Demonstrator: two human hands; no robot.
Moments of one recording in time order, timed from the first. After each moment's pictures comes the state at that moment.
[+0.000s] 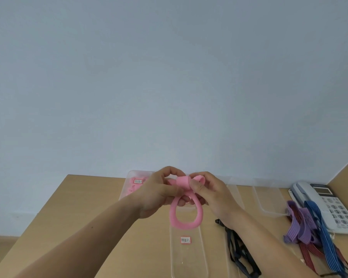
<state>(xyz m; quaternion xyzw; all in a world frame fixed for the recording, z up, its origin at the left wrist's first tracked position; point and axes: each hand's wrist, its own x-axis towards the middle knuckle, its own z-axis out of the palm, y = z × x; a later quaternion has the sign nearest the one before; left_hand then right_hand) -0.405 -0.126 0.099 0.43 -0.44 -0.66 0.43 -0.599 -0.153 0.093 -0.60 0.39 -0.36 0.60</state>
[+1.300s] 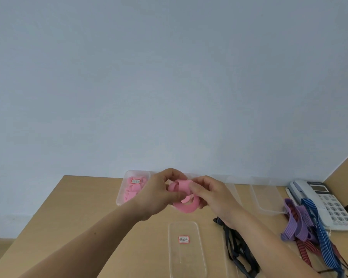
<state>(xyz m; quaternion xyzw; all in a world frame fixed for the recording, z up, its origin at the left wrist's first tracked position) -0.414 -0.124 0.093 0.50 -0.55 -0.52 0.42 -0.605 -0.158 0.086 -0.61 0.45 -0.33 0.57</state>
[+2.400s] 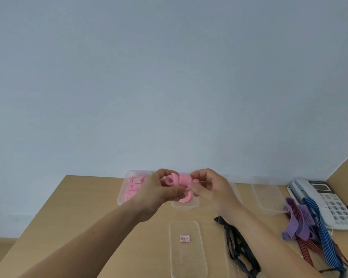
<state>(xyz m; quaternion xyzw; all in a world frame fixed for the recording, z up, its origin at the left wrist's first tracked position) -0.416 -0.125 0.087 0.47 -0.41 -0.60 0.50 -0.606 -0.163 0.084 -0.63 0.41 -0.39 0.53</state>
